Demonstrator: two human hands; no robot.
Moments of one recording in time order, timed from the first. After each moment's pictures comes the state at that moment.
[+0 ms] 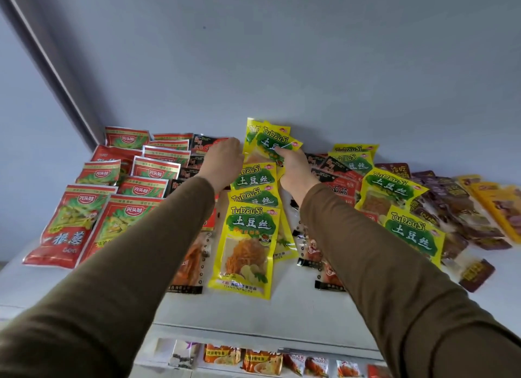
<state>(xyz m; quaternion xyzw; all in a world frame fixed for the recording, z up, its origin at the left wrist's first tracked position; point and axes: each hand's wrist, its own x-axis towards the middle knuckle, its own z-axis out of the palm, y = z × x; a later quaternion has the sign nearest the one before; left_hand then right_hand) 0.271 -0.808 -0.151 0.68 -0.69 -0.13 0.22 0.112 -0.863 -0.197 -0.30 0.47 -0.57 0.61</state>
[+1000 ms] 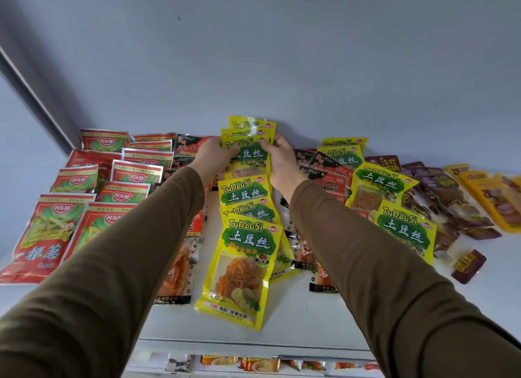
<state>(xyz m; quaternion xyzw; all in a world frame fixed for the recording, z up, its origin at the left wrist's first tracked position) 0.274 -0.861 -0.176 0.68 -0.60 -0.29 0.31 0.113 -0.860 -0.194 -0.32 0.42 -0.58 0.62</state>
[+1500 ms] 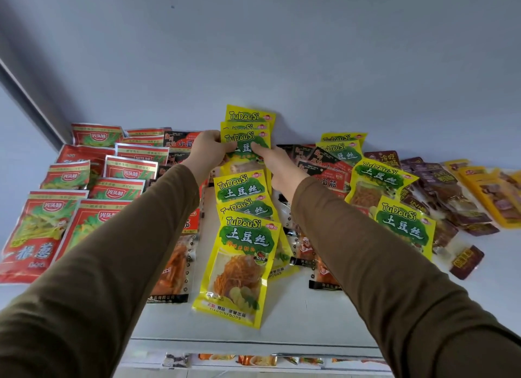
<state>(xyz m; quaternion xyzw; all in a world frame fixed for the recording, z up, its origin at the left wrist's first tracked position) 0.271 -0.854 -0.169 0.65 -0.55 -0.37 0.36 0.115 -0.860 -0.204 -0.36 0.53 -0.47 0.61</state>
